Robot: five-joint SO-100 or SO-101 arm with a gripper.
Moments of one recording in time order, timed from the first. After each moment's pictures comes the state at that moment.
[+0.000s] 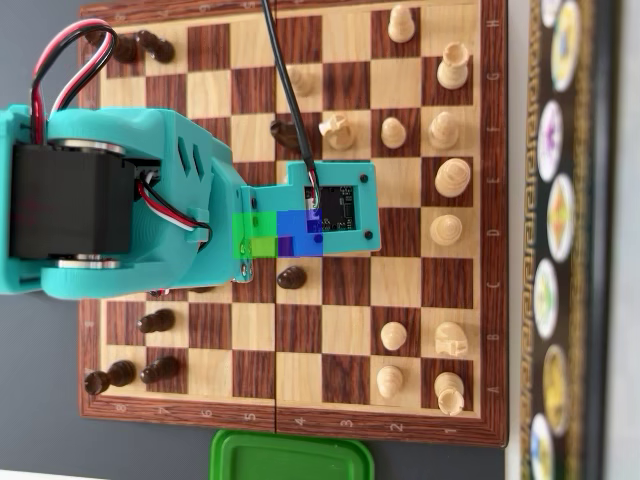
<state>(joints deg) 0.8 88.9 99.5 79.1 85.5</state>
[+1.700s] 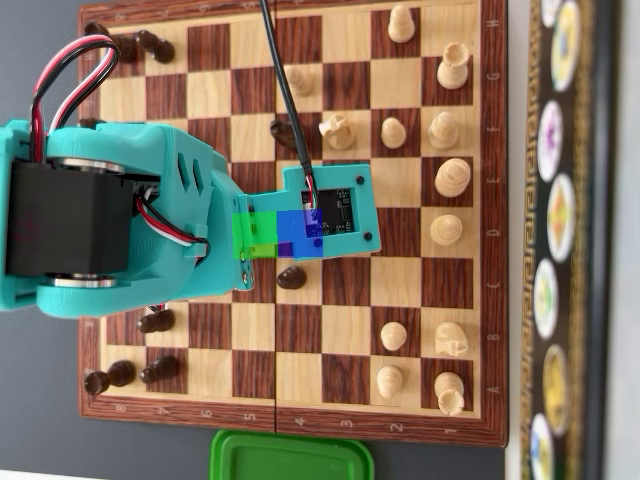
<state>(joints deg) 2.3 88.9 99.6 79.1 80.7</state>
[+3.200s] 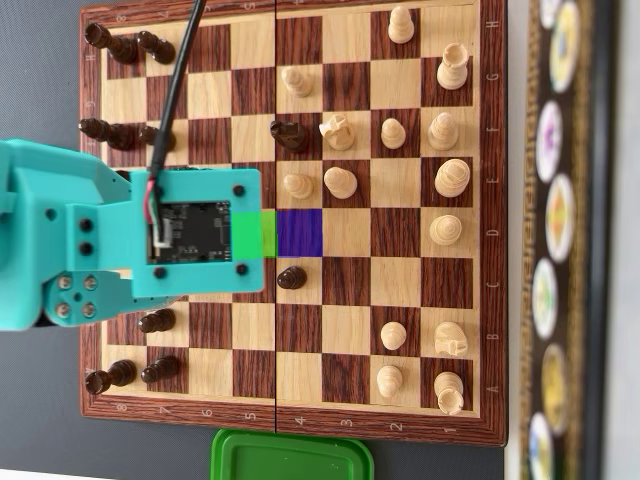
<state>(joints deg) 6.2 126.4 112.8 77.4 80.8</state>
